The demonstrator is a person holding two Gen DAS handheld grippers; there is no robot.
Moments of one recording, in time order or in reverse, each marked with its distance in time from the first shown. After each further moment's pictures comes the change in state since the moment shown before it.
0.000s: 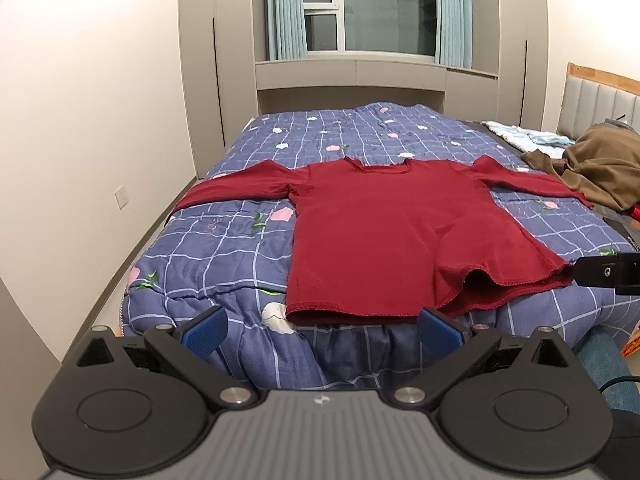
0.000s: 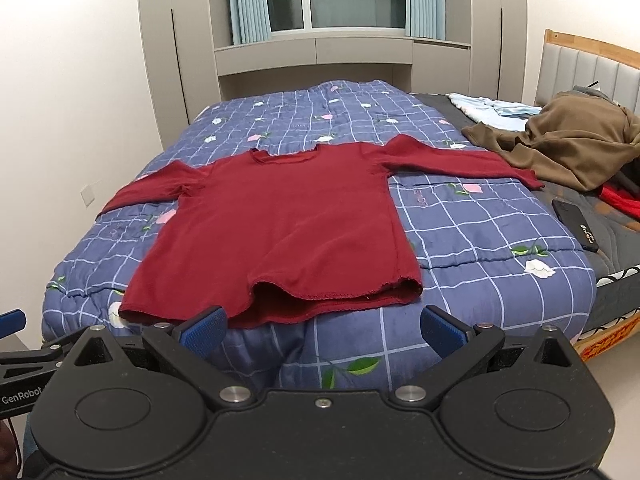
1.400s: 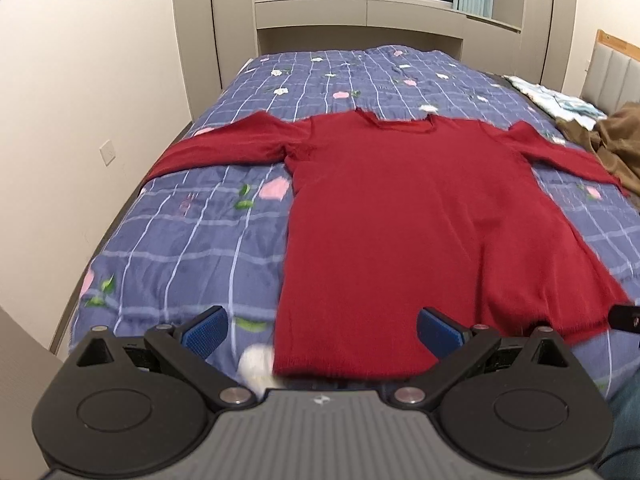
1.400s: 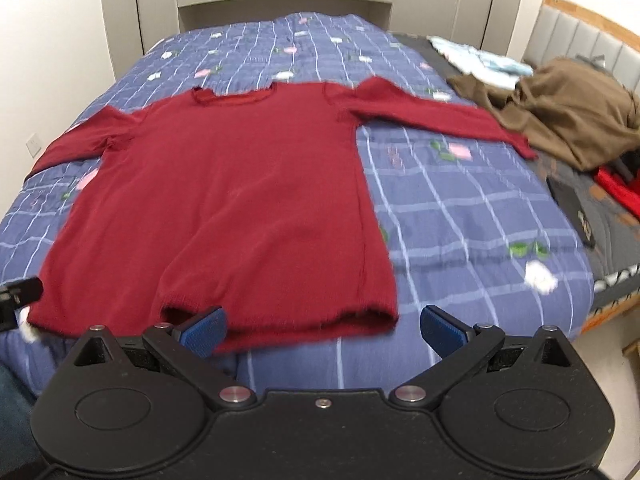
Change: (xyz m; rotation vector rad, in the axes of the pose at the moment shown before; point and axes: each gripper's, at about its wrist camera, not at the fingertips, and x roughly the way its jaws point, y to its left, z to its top) left arm 0.121 0.004 0.066 -0.034 0.192 0.003; right arm 0.113 -0.018 0.051 -0.044 0.204 -0.135
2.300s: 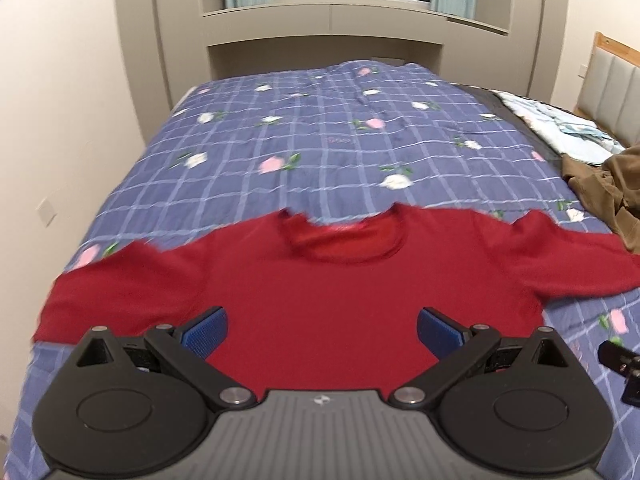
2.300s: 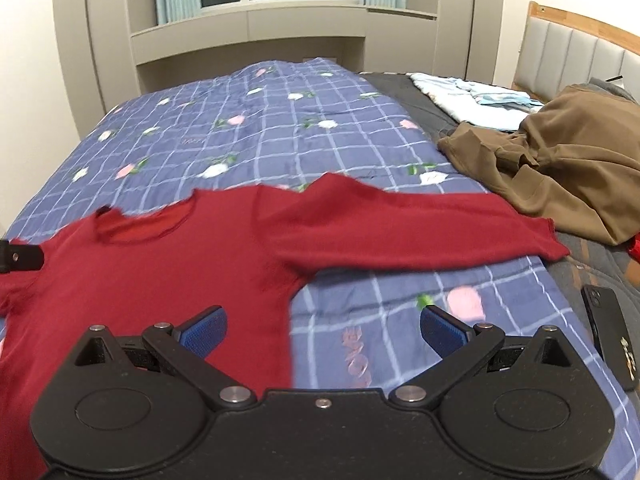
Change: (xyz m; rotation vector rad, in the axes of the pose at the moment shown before) left arm 0.175 -0.112 0.223 0.061 -0.009 -0.062; right arm 0.163 -0.088 0.181 0.108 -0.128 0.003
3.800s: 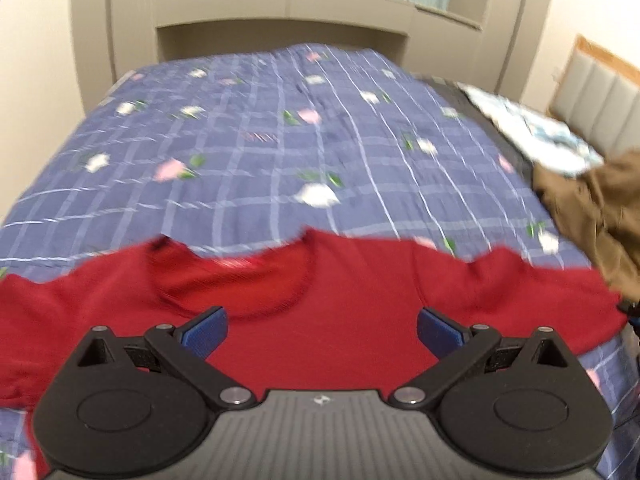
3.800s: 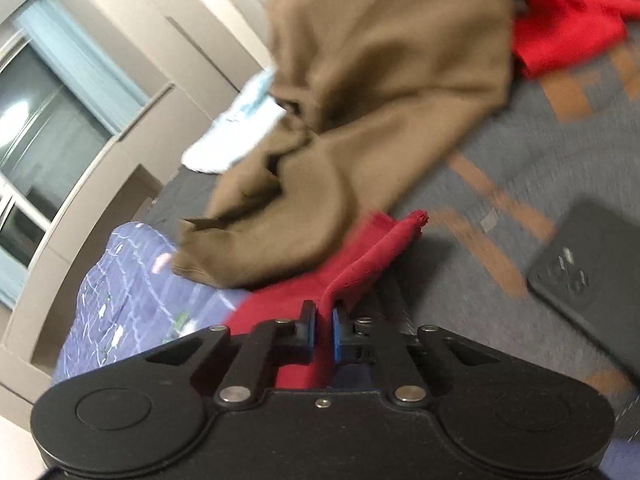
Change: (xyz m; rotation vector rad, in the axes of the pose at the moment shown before) left arm 0.082 -0.057 0.049 -0.049 0.036 -0.132; right arm 0.161 -0.281 0.028 0.879 -0.174 -0.137
